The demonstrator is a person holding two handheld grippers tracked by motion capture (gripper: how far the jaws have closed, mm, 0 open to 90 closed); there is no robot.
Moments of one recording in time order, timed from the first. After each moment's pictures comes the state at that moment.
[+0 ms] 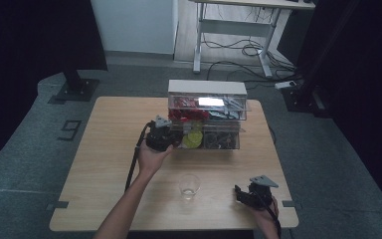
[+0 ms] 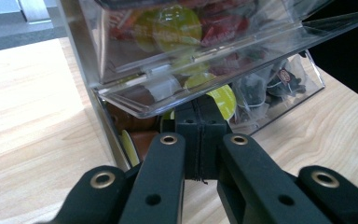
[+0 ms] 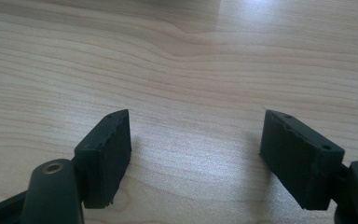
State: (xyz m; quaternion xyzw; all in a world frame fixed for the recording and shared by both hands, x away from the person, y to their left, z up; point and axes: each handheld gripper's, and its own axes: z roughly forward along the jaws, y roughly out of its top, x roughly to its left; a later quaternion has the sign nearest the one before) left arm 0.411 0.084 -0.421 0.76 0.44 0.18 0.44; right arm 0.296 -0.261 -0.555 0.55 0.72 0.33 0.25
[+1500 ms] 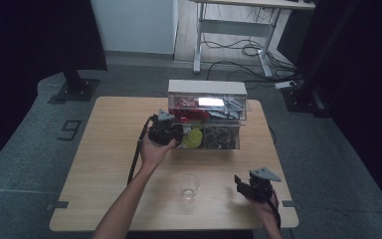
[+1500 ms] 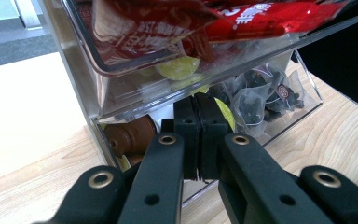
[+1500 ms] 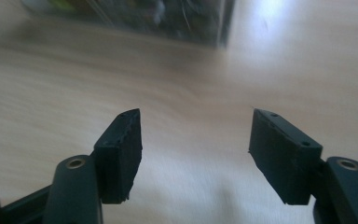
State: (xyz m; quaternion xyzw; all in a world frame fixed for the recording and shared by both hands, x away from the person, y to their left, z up) left arm 0.423 0.078 -0.410 0.77 0.43 0.17 0.44; right arm 0.307 -0.254 -0.520 0.52 0.71 0.39 0.26
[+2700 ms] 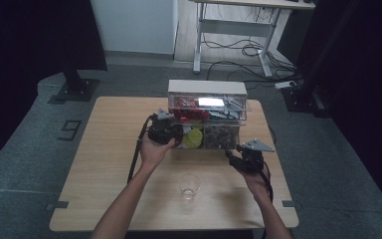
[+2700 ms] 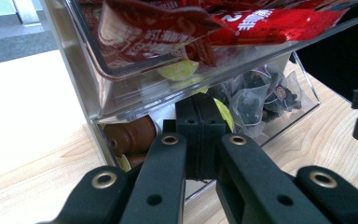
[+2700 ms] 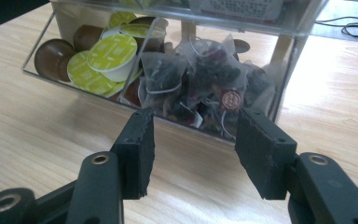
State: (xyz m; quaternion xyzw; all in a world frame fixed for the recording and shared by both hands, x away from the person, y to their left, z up) left arm 0.424 0.079 -0.408 0.77 0.44 0.17 0.44; right arm 0.365 -0.225 -0.463 0.48 0.72 0.44 0.25
